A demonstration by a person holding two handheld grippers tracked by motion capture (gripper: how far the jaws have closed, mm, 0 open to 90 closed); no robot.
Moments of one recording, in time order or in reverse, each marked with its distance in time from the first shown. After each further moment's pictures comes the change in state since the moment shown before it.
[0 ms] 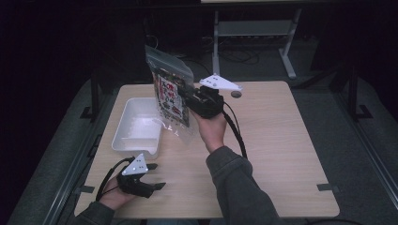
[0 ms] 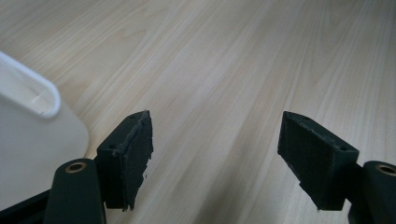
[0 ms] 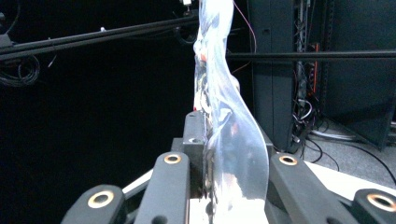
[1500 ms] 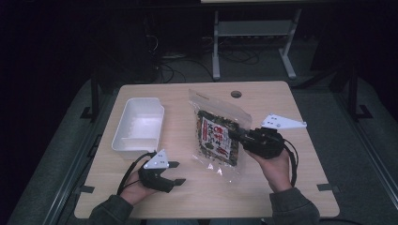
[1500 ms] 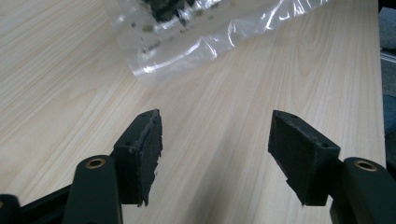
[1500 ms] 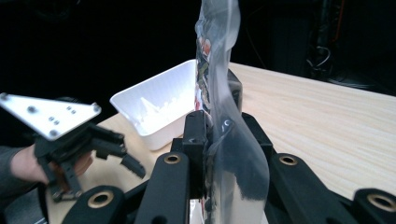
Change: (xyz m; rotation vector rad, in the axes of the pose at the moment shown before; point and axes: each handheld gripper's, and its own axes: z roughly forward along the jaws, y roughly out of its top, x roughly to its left) left arm -0.015 0.041 0.039 -0.035 -0.093 0.028; right arm -0.061 -0.061 -0.148 0.196 0.096 0.010
